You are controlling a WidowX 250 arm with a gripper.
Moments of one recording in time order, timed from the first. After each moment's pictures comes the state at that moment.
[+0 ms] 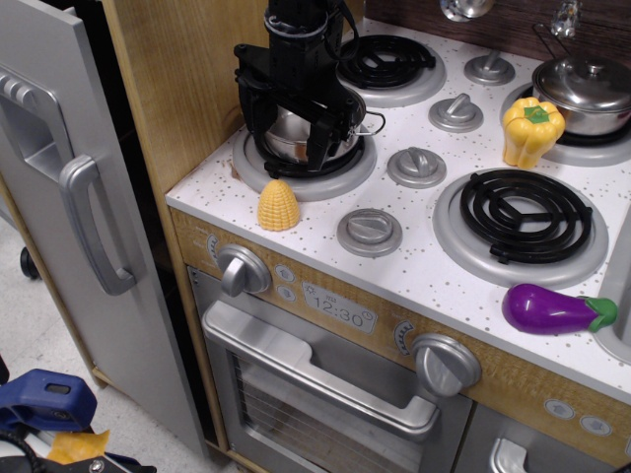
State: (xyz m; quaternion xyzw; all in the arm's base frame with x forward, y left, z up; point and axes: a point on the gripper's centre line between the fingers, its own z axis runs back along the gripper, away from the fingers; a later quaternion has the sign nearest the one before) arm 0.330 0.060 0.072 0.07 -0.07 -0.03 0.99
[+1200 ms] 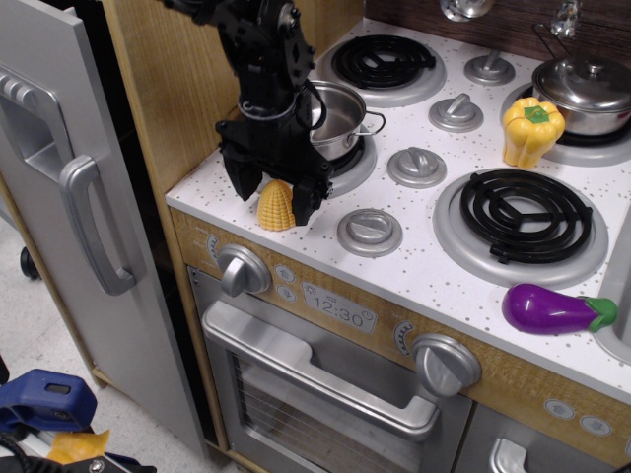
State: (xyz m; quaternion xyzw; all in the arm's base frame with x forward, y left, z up) arm 0.320 0.074 0.012 0.03 -0.10 0.02 0.99
